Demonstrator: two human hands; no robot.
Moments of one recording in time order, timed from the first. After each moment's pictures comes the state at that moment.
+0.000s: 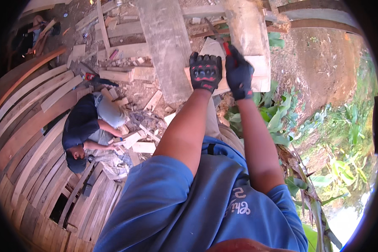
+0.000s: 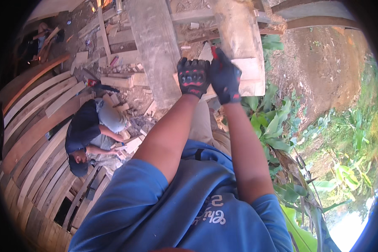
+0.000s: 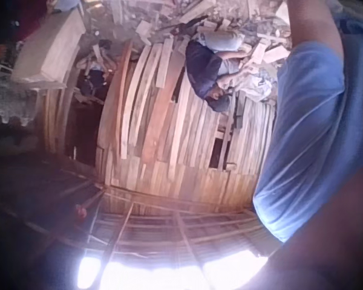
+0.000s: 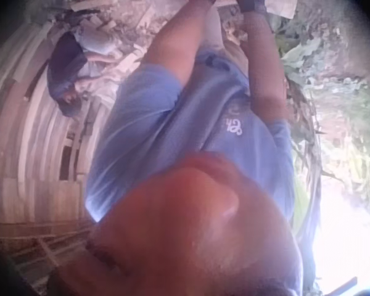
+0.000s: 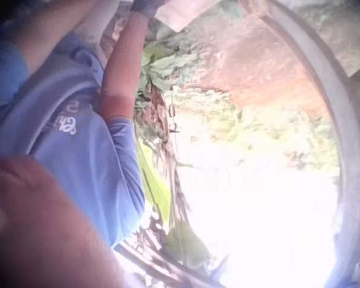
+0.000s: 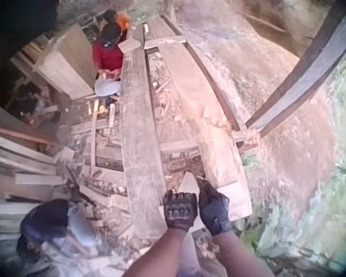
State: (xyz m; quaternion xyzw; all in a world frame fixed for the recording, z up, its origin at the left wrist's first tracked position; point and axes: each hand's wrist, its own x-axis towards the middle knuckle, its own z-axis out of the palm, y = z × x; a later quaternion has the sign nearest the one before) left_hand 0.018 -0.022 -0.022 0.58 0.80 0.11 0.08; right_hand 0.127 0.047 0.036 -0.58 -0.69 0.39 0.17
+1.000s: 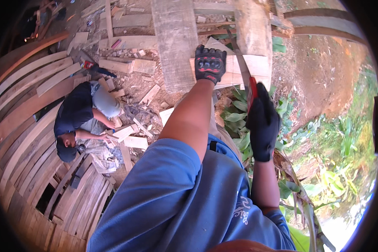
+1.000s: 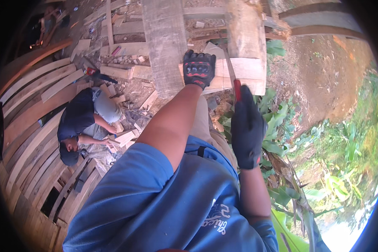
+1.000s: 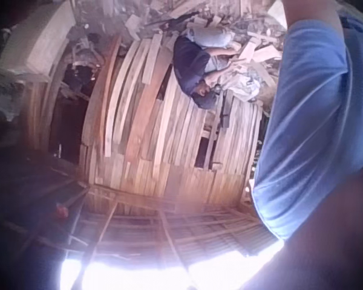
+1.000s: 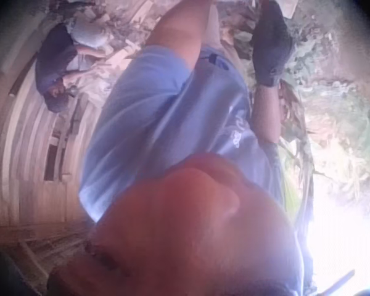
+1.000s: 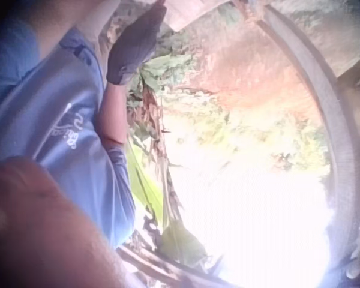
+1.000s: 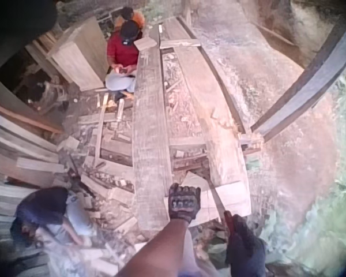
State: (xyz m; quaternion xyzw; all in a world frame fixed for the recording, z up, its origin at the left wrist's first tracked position) left_hand 0.021 -0.019 -0.015 0.55 0.82 0.10 0.12; right_hand 0.208 -0.037 0.210 -0.60 -0.68 0.41 0.11
